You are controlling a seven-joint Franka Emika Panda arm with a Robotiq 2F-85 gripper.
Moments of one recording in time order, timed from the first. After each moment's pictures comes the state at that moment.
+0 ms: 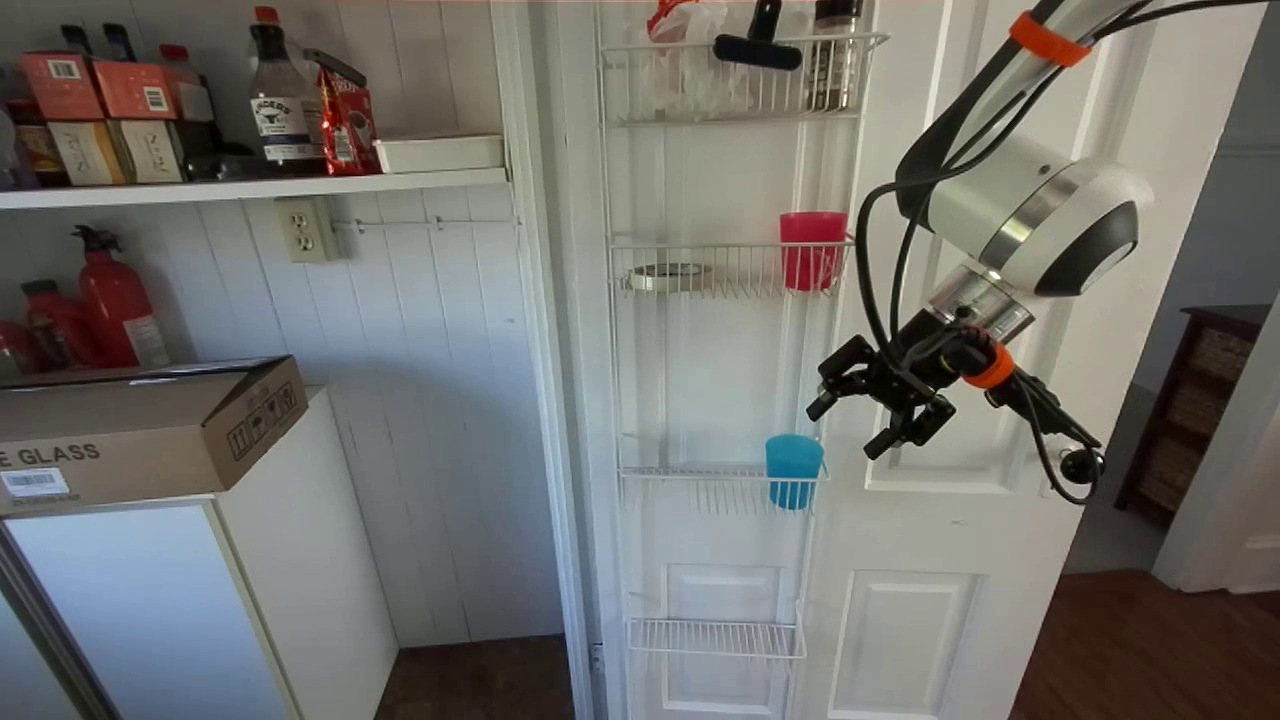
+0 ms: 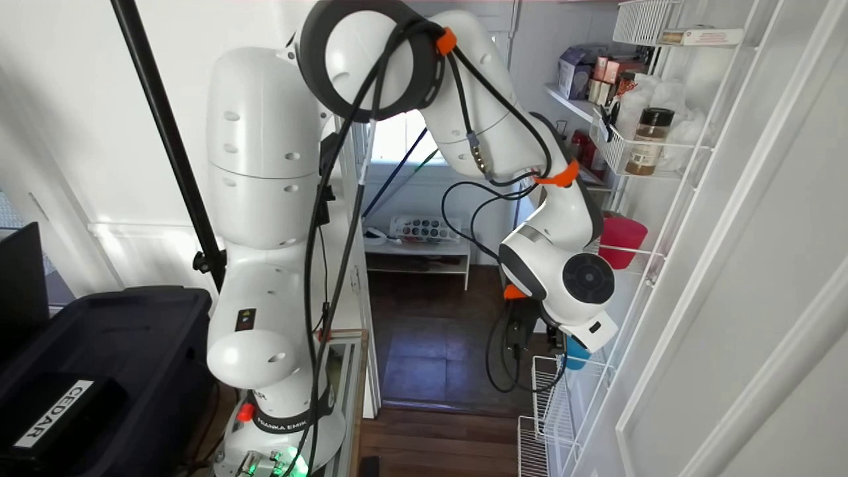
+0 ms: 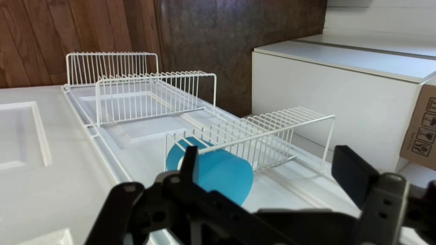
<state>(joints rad) 0.19 0.21 0.03 -2.40 1.32 2.63 -0.76</state>
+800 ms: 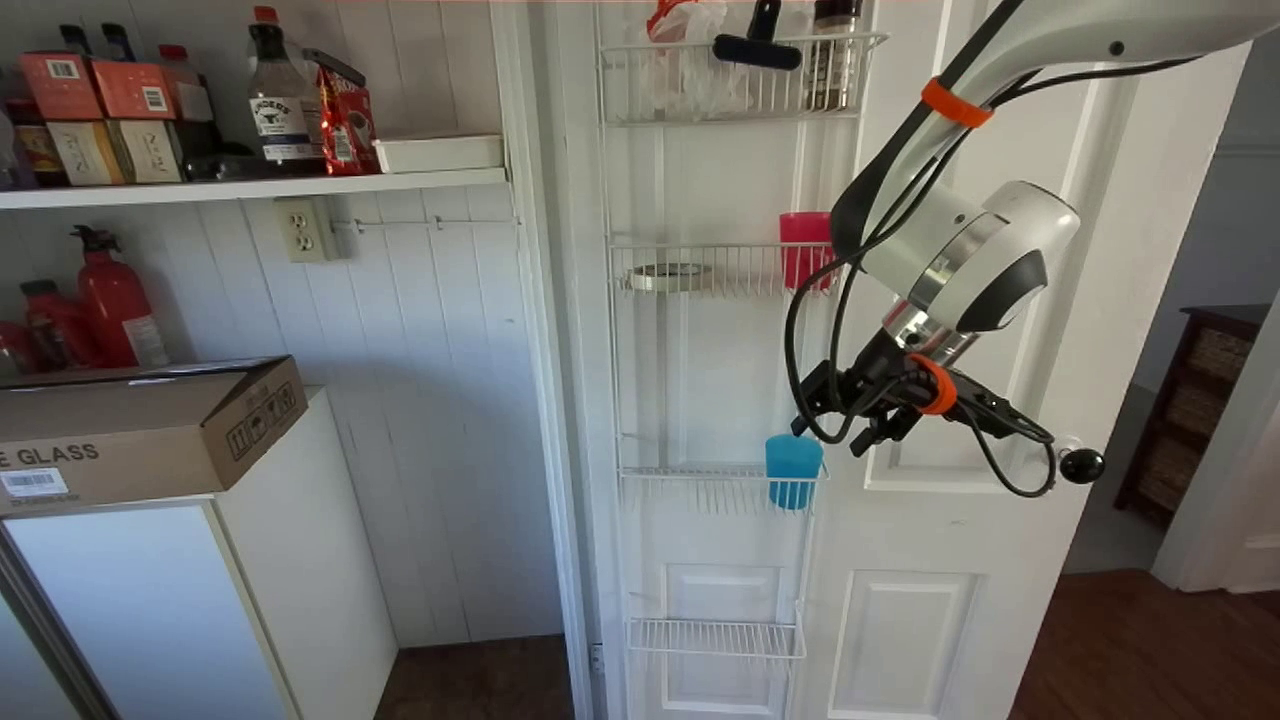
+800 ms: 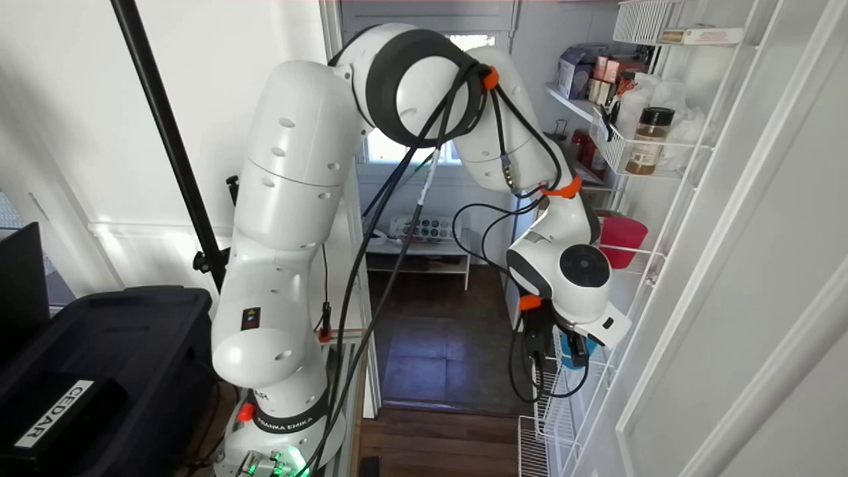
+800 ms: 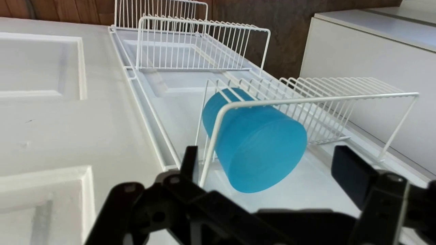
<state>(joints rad) 0.24 0.39 0.05 -2.26 1.32 2.90 -0.82</state>
